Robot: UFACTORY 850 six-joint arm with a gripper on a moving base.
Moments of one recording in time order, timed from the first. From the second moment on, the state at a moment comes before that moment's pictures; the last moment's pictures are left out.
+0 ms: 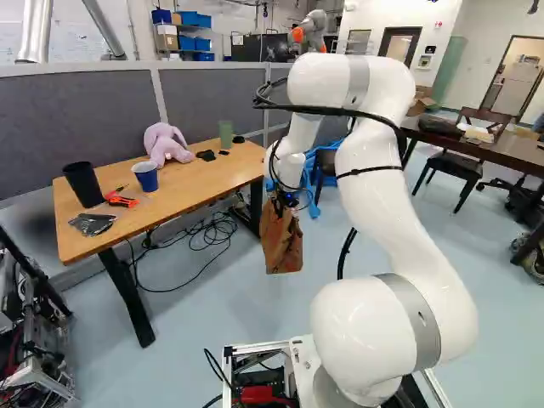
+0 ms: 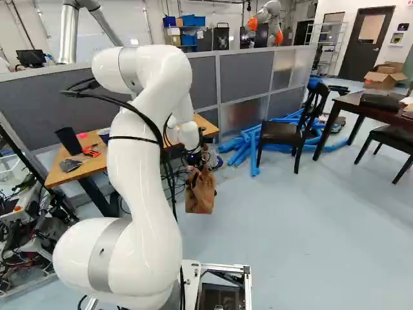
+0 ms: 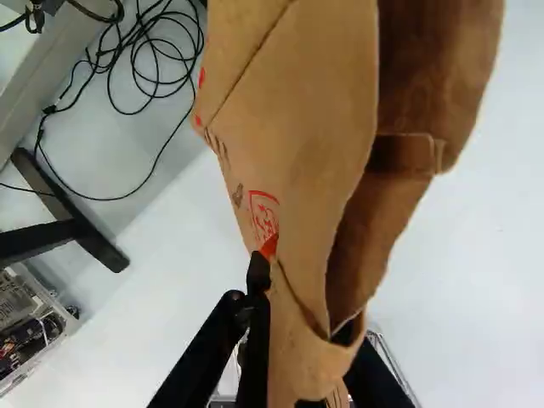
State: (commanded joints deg) arm 1.3 -42.8 -64.2 6.9 -10.9 0.0
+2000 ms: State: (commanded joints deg) arm 1.3 -23.1 -54.8 6.9 -23.3 0.0
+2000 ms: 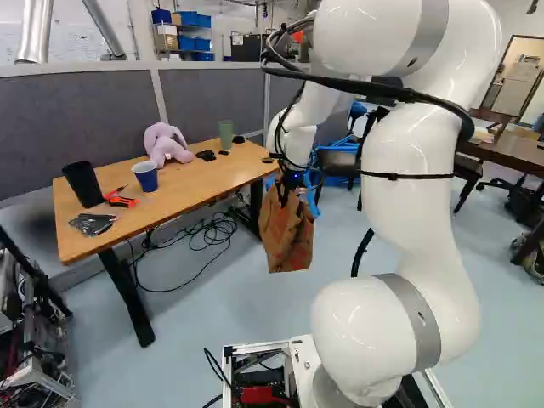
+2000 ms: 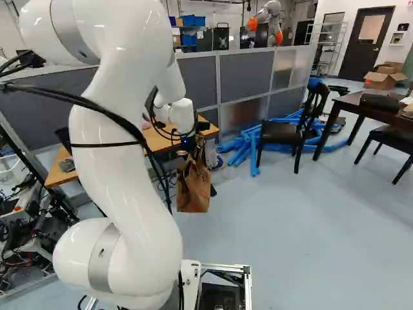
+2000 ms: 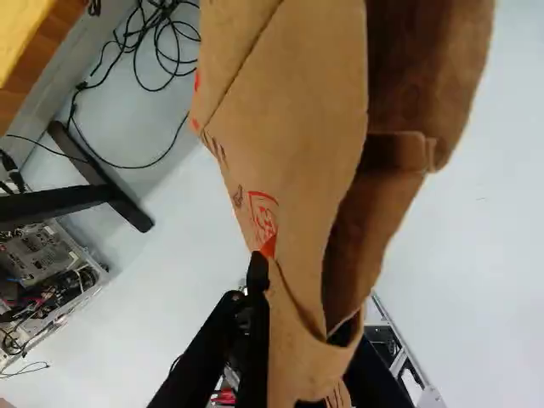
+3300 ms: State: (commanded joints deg) arm 1.3 -9.3 -50.6 6.9 -25.1 0.0
